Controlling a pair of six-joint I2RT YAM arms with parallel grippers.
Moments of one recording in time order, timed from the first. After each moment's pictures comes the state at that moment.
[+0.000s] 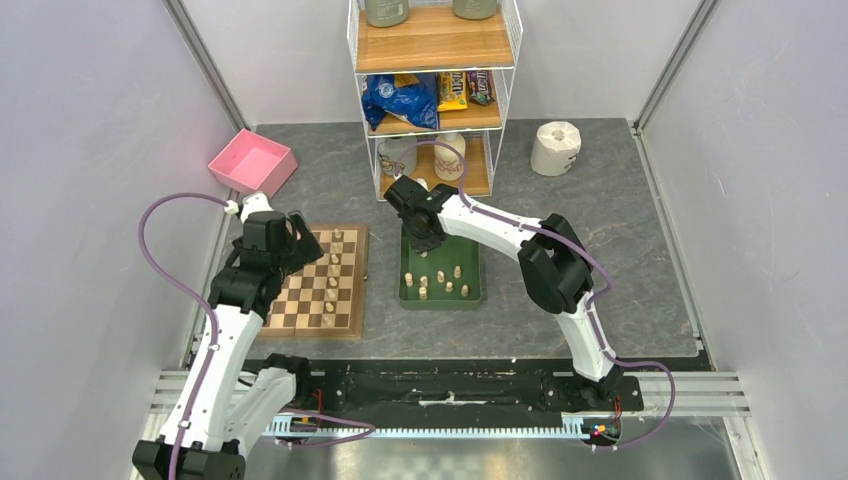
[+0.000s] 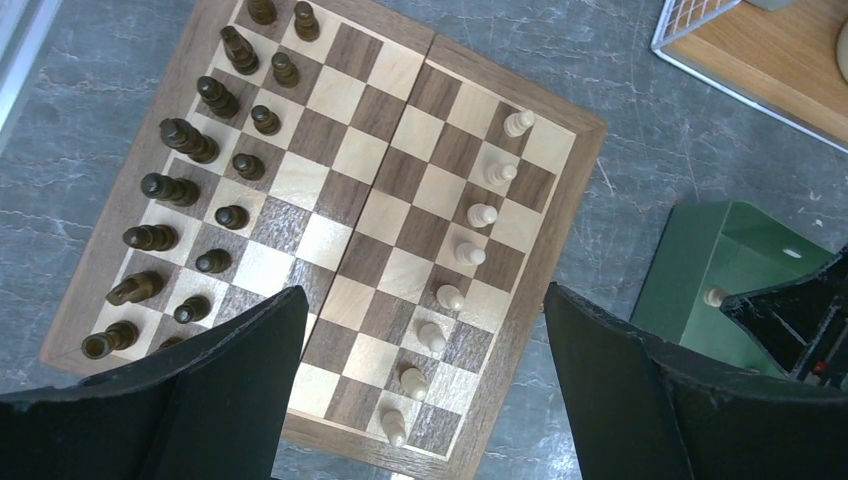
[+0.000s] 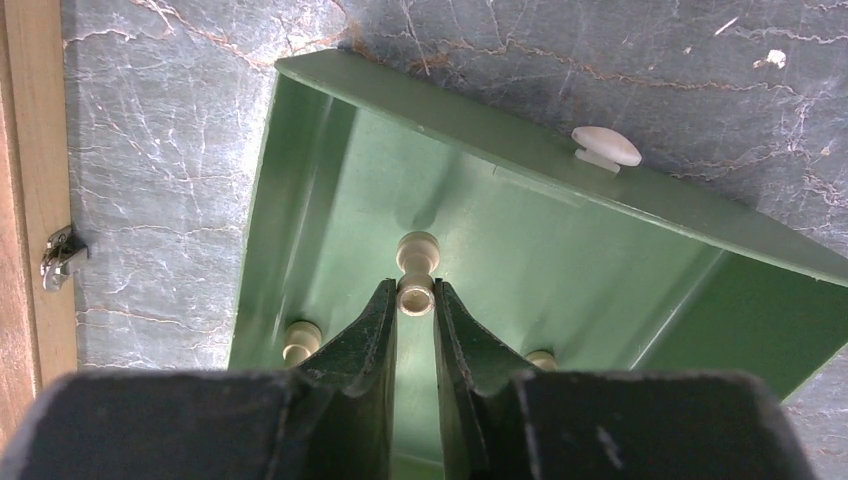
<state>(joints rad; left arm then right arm) -0.14 0.80 0.84 -0.76 -0.30 -0.50 0.85 2.16 1.80 -0.82 0.22 0.47</state>
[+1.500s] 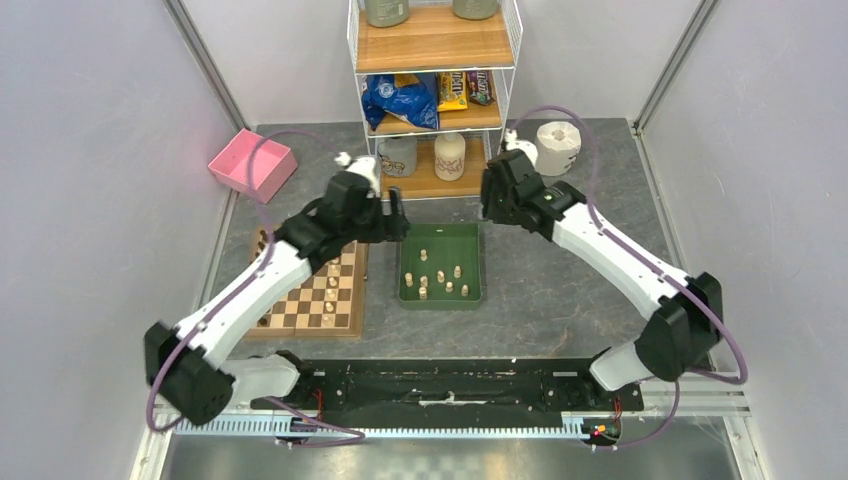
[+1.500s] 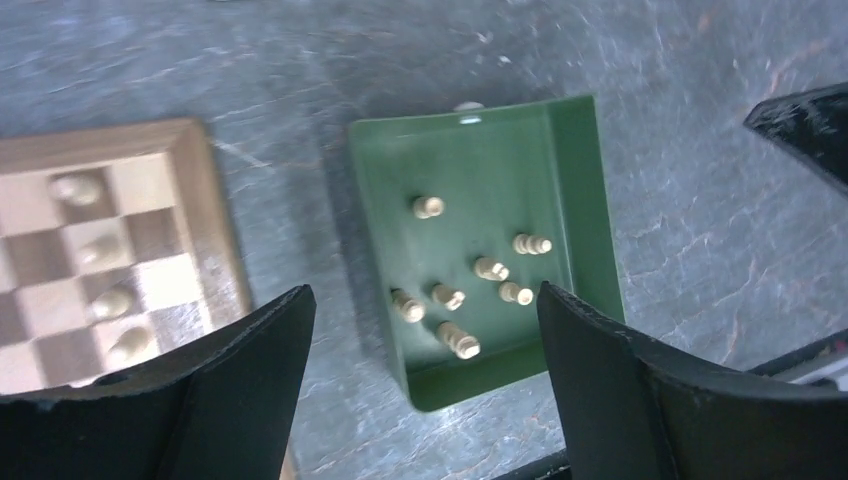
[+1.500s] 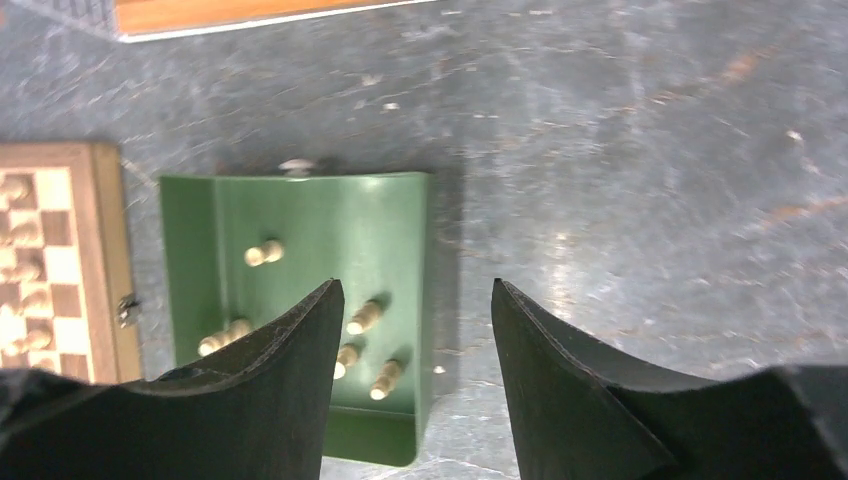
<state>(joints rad) -0.53 1.16 1.06 -0.56 -0.09 -0.48 0.63 1.52 1.36 -0.66 0.29 0.55</state>
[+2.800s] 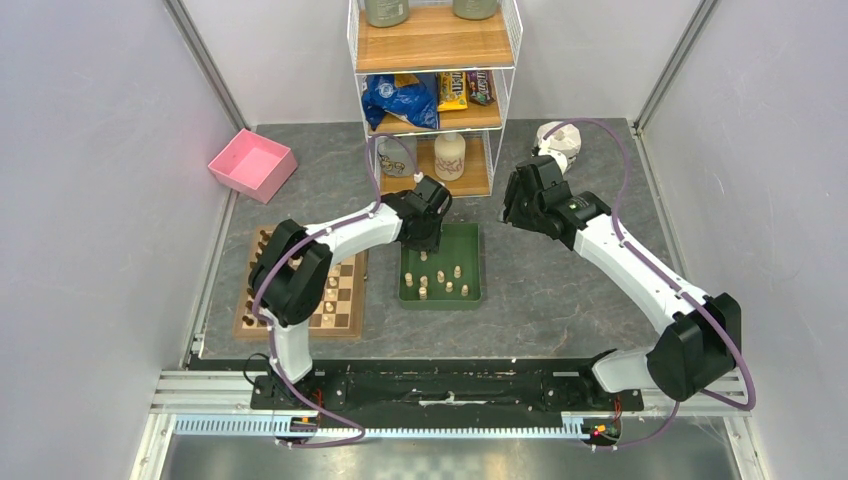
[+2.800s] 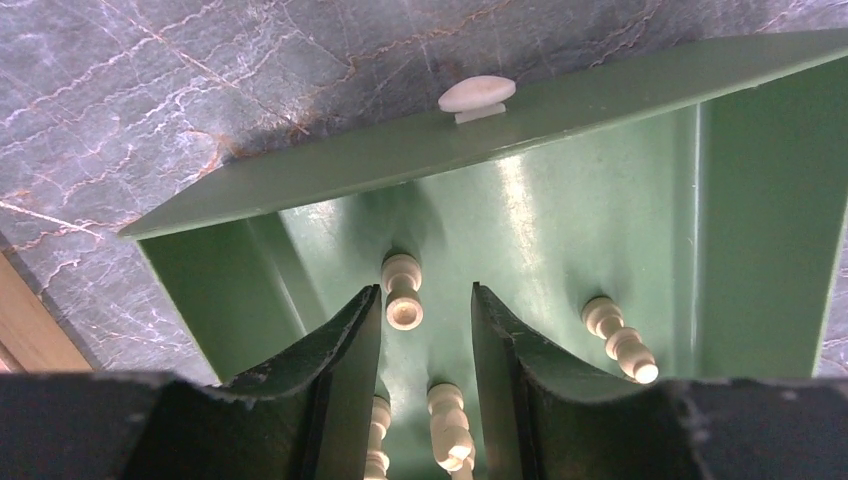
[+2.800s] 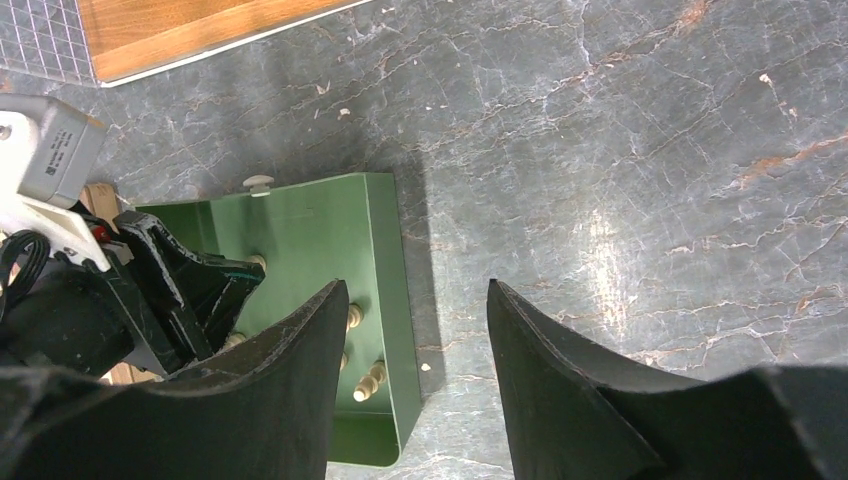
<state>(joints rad) -0.70 1.89 1.35 -0.55 -0.13 -0.44 0.47 1.37 1.18 -0.61 0.23 0.62</state>
